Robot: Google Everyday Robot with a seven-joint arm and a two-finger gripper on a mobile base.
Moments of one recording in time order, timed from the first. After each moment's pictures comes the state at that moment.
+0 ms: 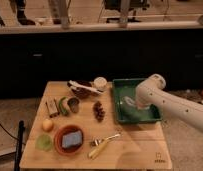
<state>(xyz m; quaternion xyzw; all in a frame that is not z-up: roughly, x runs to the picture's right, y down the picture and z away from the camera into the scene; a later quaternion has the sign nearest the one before) 0.242 0.106 0.836 -0.21 0.02 -0.03 0.98</state>
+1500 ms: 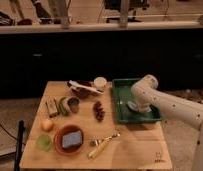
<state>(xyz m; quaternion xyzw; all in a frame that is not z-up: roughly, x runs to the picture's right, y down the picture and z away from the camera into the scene) 0.268 0.135 0.883 -0.27 0.08 -0.04 0.96</state>
